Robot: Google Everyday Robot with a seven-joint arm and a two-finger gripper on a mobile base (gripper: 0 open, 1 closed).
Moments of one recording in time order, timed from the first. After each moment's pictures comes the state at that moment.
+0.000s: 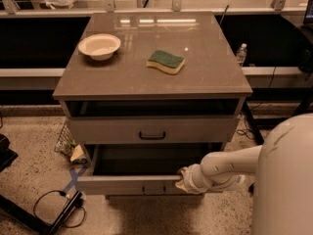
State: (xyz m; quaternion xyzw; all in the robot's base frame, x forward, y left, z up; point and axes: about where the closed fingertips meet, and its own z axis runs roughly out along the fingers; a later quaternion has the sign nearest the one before) arm 0.500 -0.102 0.421 -0.59 0.77 0.08 0.23
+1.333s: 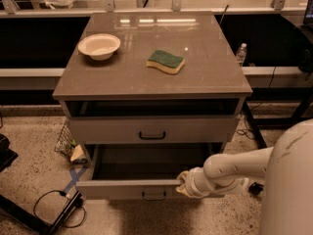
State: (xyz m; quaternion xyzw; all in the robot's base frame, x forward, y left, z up) arm 0.481 -0.102 0.424 -0.59 0.77 0.10 0.22
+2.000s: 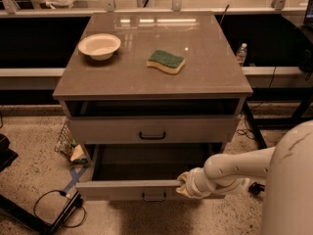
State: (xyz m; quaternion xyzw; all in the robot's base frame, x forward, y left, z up) arm 0.478 -0.102 0.428 -0.59 0.77 0.10 0.22
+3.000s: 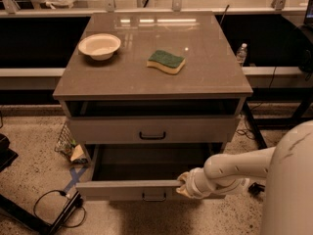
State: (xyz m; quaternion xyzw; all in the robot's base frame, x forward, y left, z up) arm 0.478 -0.102 0.428 -0.59 0.77 0.11 0.22
